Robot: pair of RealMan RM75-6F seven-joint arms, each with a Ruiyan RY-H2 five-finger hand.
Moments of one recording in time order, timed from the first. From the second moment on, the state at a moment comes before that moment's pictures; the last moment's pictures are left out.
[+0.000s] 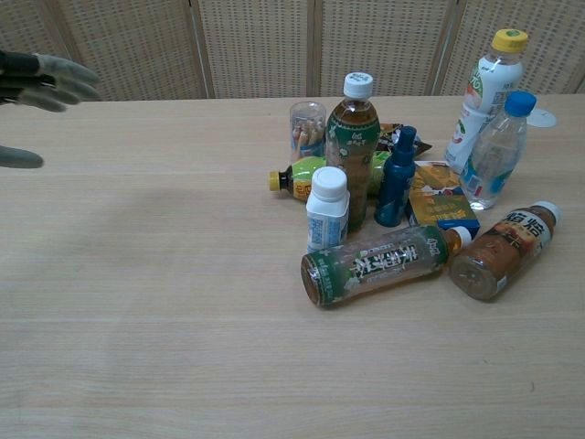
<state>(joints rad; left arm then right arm) -0.59 -1.00 -0.10 -1.71 1.52 0.80 -0.61 0.11 -0.85 0.15 -1.88 -1.35 1.49 -0.17</state>
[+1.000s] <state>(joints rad) -0.86 -1.55 -0.19 -1.40 1.28 0.56 -0.71 0.03 -0.78 0.15 -1.90 -1.35 1.57 -0.12</state>
